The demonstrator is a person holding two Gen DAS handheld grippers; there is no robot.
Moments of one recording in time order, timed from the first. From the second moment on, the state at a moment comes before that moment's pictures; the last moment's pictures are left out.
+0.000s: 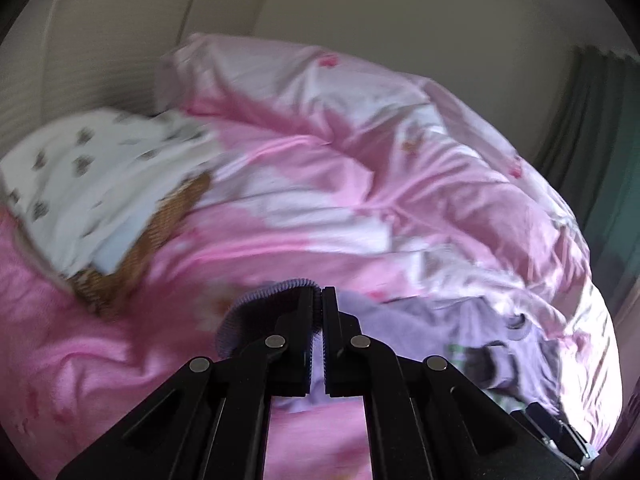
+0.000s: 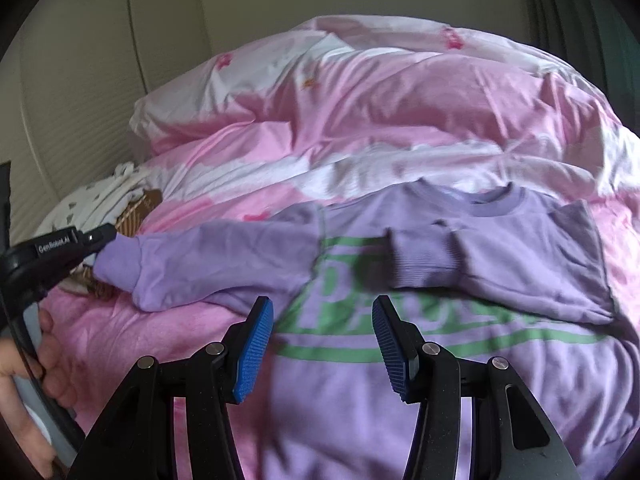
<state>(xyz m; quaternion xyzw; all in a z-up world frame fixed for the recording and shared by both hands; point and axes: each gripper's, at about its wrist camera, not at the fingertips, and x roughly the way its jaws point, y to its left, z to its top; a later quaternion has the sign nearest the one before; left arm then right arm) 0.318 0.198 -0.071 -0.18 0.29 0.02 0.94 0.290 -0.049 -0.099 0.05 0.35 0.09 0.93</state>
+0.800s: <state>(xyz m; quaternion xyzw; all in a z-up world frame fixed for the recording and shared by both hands) 0.399 -0.167 -0.078 -0.02 0.35 -0.15 0.92 0.272 -0.324 -0.098 0.16 0.34 -0.04 0.93</state>
